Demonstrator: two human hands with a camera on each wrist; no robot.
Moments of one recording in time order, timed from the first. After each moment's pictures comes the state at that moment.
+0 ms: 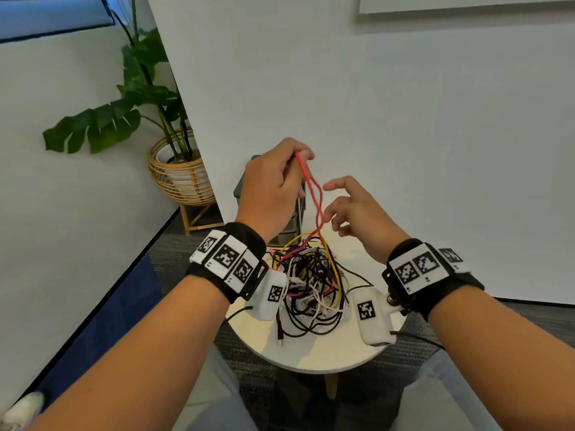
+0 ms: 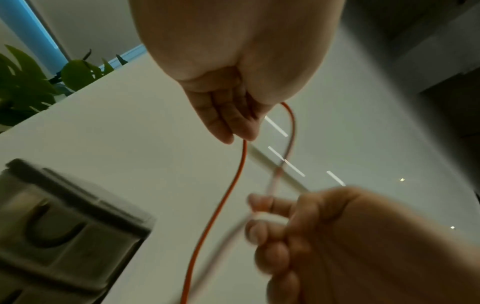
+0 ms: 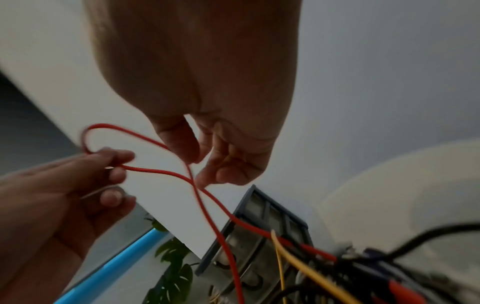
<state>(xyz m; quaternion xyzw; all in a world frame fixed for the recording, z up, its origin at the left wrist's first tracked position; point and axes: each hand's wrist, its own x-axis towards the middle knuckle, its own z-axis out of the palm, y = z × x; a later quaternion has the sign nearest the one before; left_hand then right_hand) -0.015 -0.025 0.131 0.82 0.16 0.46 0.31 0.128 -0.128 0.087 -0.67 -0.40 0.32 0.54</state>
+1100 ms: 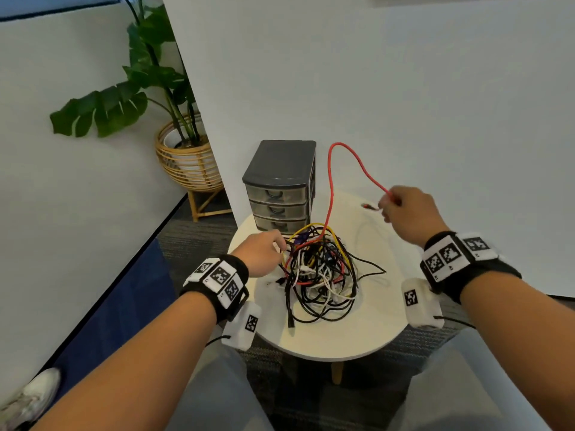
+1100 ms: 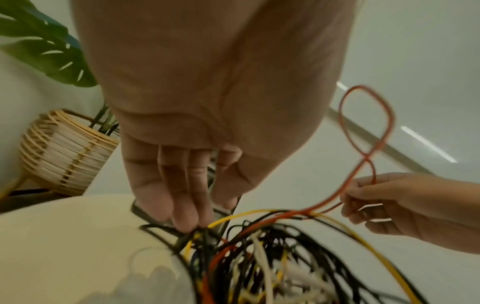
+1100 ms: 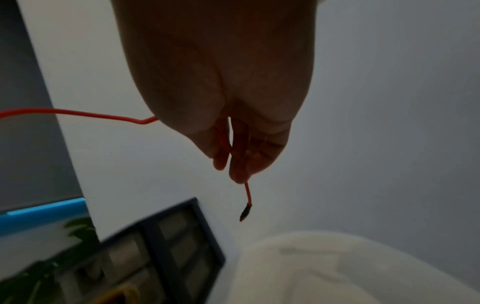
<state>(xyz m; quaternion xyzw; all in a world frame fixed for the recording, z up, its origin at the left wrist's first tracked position) -0.061 0.016 0.012 0.85 0.40 -0.04 0.33 0.199 -0.139 0.035 -0.85 -0.39 0.09 0.36</state>
